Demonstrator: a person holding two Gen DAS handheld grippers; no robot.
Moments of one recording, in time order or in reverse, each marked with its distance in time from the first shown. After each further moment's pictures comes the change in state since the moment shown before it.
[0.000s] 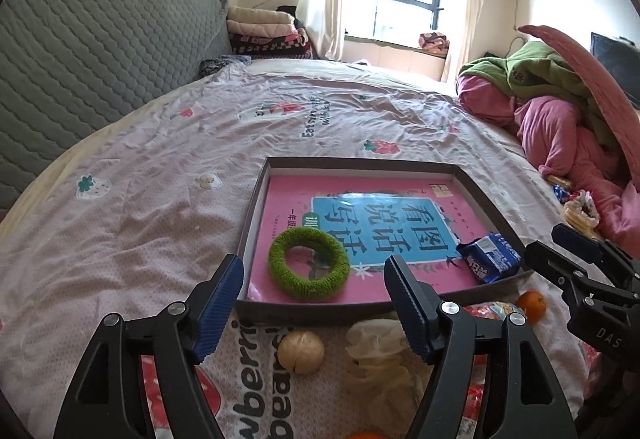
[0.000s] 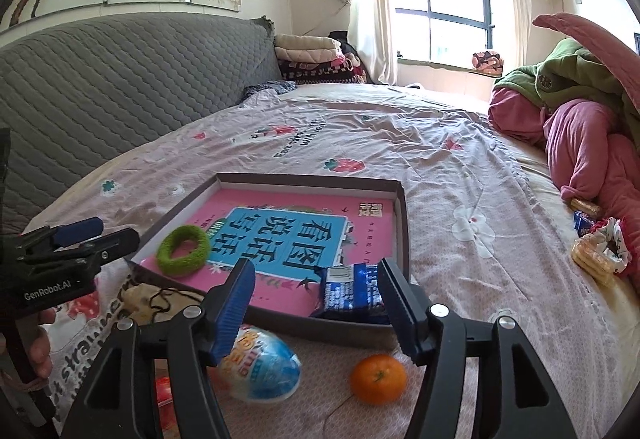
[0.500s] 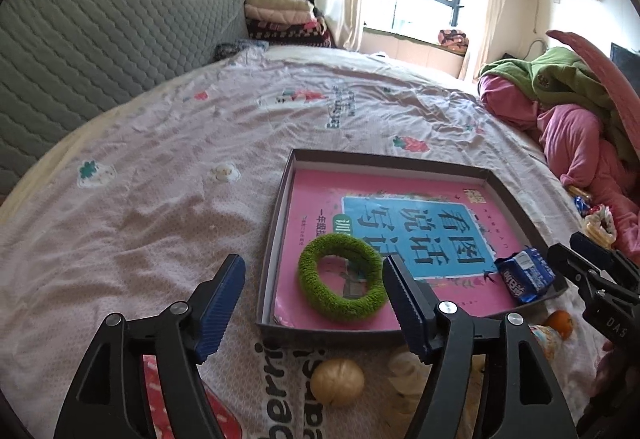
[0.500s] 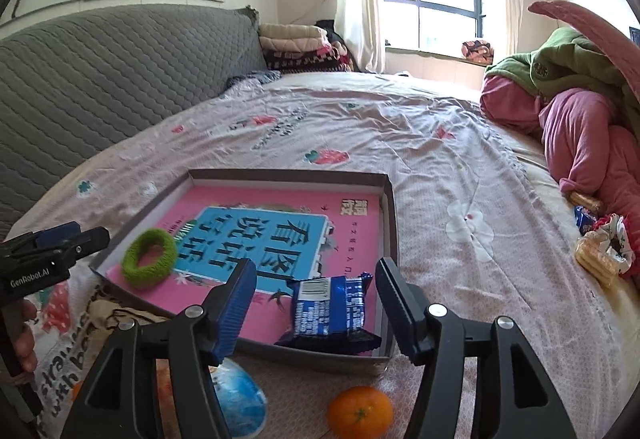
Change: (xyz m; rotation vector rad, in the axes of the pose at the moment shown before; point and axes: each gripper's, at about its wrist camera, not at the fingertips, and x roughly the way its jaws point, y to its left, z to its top) left arm 0.032 0.024 0.010 -0.054 0.032 0.030; right arm 0.034 -0.016 0.008 0.024 0.037 -0.041
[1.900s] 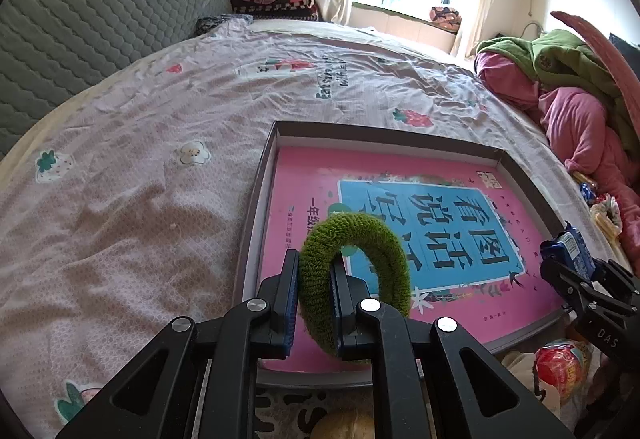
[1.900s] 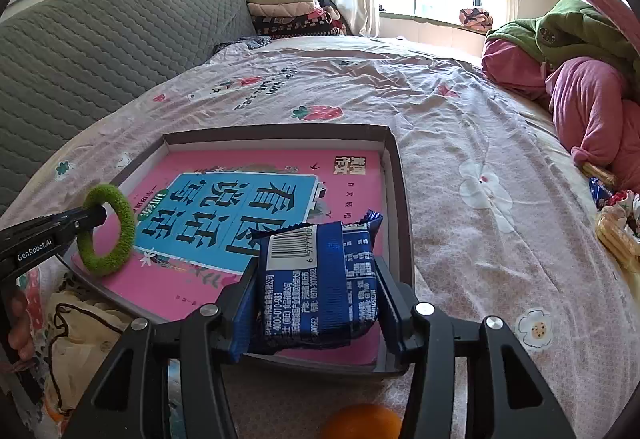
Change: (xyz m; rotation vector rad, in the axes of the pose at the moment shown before) left arm 0.070 0.005 0.007 0.013 0.108 -0.048; right arm 0.051 -0.008 -0.013 0.023 0.137 -0.027
